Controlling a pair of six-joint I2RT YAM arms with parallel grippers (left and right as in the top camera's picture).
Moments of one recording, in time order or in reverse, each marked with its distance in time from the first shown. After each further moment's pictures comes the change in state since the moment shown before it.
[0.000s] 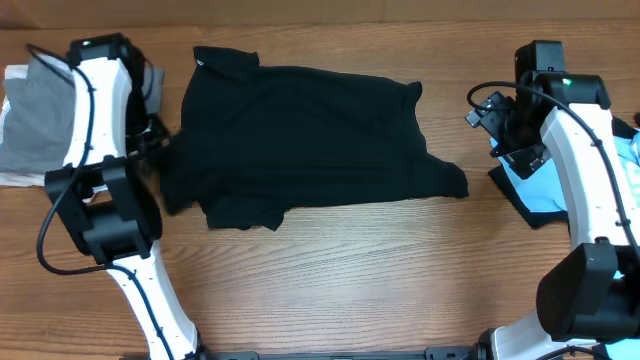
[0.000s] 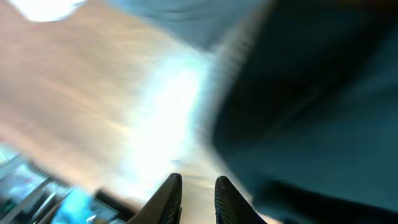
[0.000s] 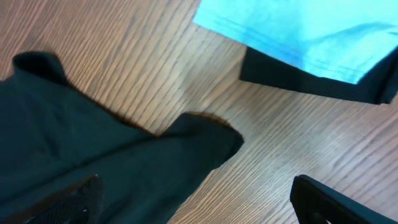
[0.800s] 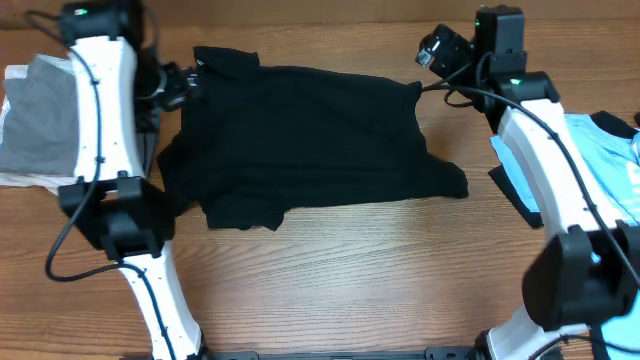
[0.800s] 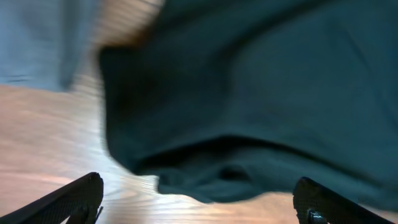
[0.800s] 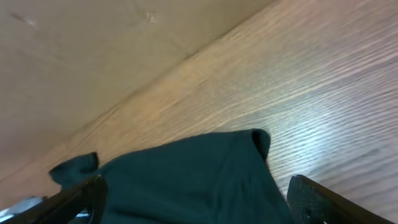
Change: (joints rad) left arm -0.120 0.000 0.331 -0.007 0.357 0.163; right arm 0.153 0.071 -0.006 0.701 -0.111 -0.173
